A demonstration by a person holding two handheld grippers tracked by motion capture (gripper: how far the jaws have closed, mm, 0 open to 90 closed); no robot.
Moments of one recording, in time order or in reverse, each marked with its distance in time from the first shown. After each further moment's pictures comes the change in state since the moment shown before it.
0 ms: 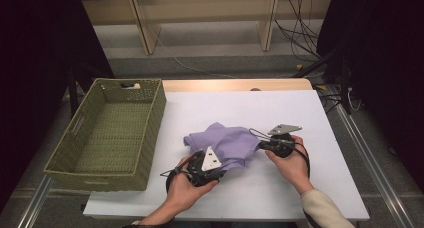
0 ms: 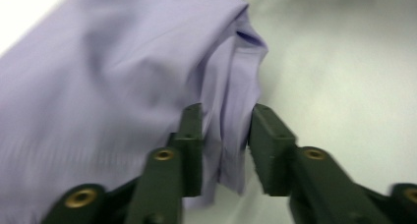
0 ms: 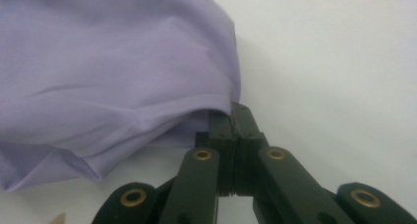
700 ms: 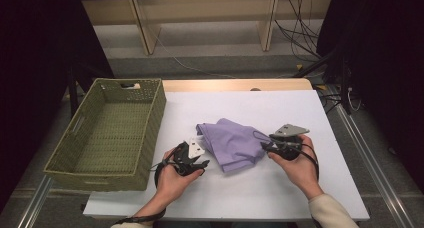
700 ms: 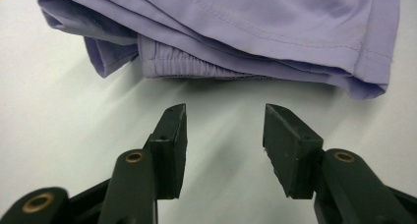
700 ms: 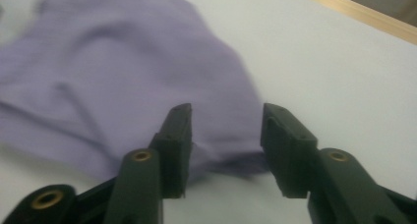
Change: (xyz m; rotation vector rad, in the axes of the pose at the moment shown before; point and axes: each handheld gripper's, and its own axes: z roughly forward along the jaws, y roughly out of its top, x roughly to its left) left arm 0.042 -0.025 0.008 0.086 0.139 -0.092; right arm 0.015 0.006 -0.028 -0.062 -0.056 -0.077
